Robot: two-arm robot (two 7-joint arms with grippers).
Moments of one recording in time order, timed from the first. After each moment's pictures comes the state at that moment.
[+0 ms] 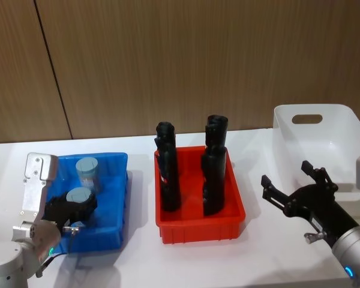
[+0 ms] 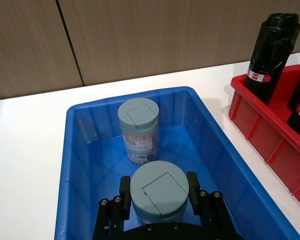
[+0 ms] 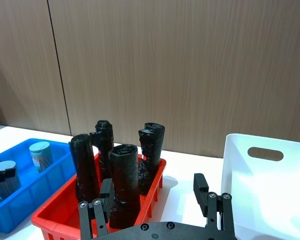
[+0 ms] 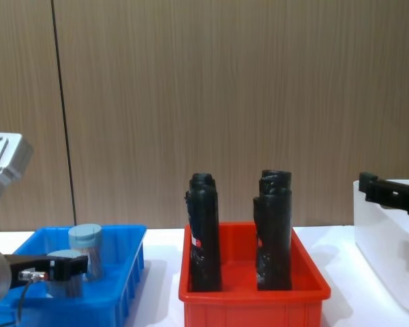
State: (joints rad) left arm -0.42 0.31 0.28 -1.13 -0.39 0.20 -0.07; right arm -0.01 0.34 -0.23 -1.77 0.29 0.03 0.07
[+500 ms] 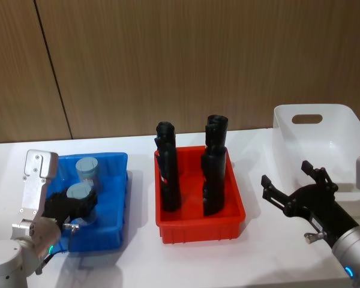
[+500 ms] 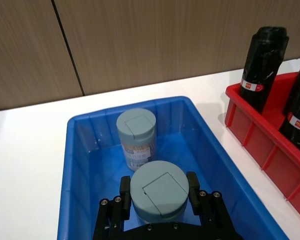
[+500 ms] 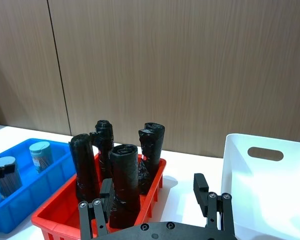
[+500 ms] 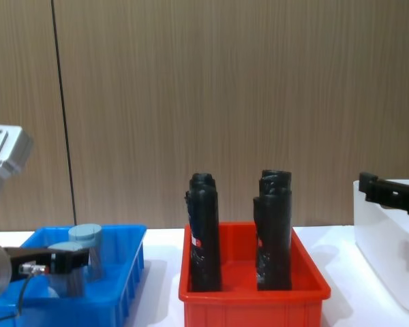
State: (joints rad) left arm -0.41 0.32 0.28 -1.15 -0.38 0.20 -0.07; right arm -0.01 0.34 -0.23 -1.77 0.29 0.03 0.07
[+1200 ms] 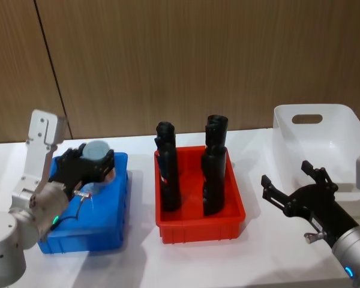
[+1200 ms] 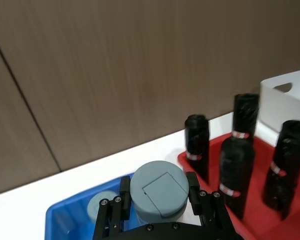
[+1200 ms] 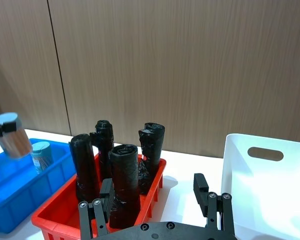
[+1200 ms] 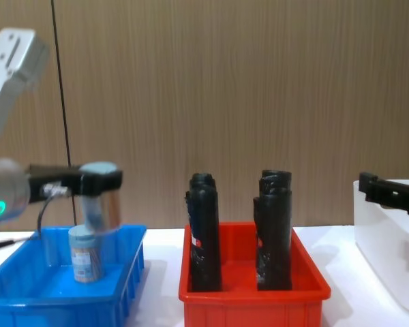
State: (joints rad) left arm -0.39 0.34 0.27 -1.40 -0.33 0.21 -0.16; right arm -0.01 0.34 -0.23 -1.77 0.29 0.03 0.07
